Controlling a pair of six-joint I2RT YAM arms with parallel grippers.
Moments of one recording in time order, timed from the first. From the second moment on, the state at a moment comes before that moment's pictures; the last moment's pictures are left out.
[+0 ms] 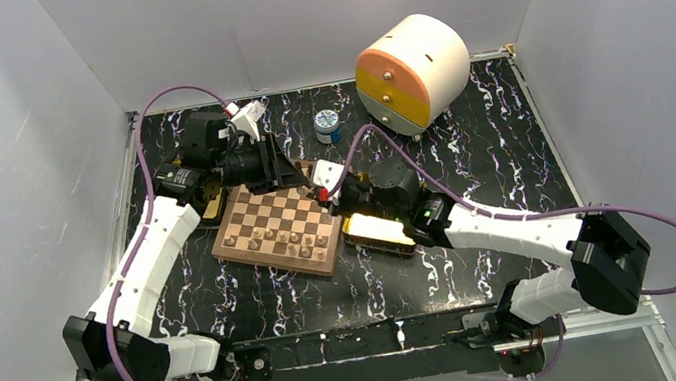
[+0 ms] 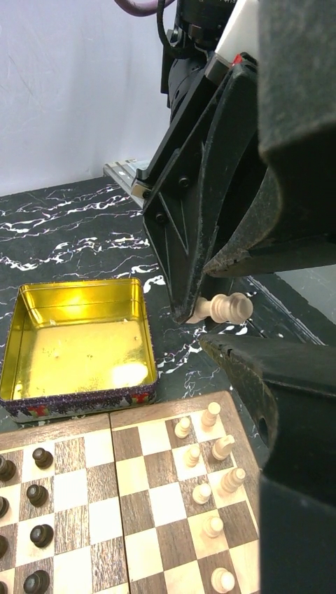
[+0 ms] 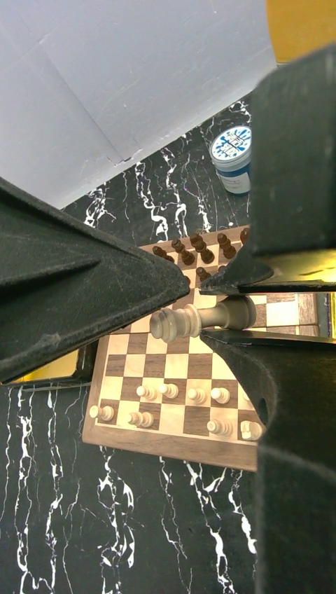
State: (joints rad) left arm -0.39 1.31 1.32 -0.72 0.58 -0.48; right arm 0.98 1.32 0.87 0.33 -0.15 -0.41
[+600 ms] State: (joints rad) left arm -0.39 1.30 1.30 -0.73 0.58 -0.47; right arm 0.98 1.33 0.87 0.33 -0.10 -0.33
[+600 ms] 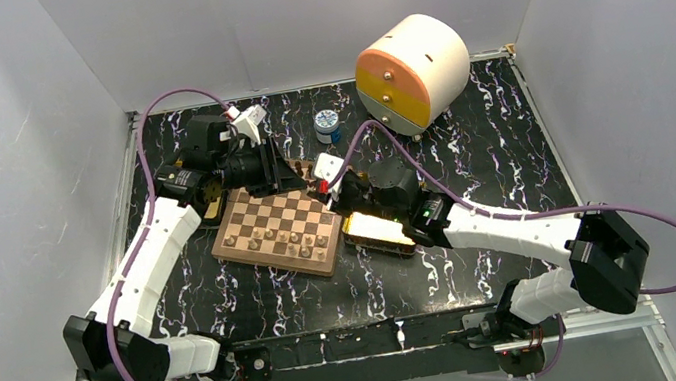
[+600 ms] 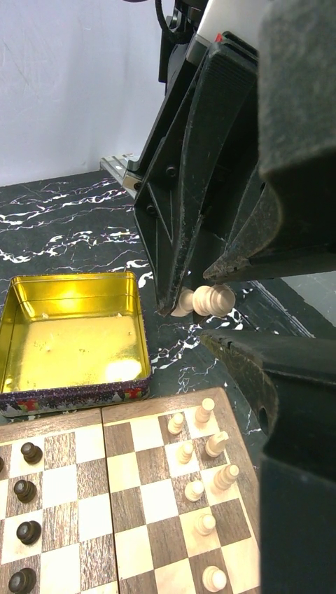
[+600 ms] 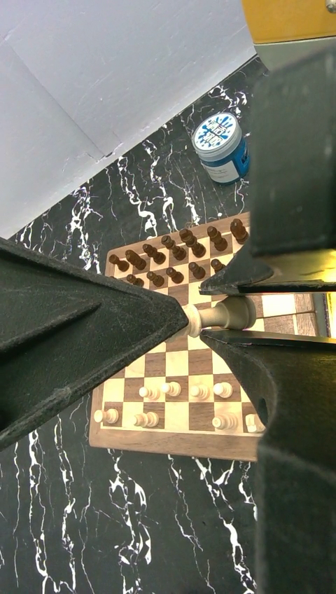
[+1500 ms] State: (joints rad) left arm -0.39 1.31 1.32 -0.83 0.47 -0.44; right arm 0.98 1.18 0.72 0.33 -0.09 -0.28
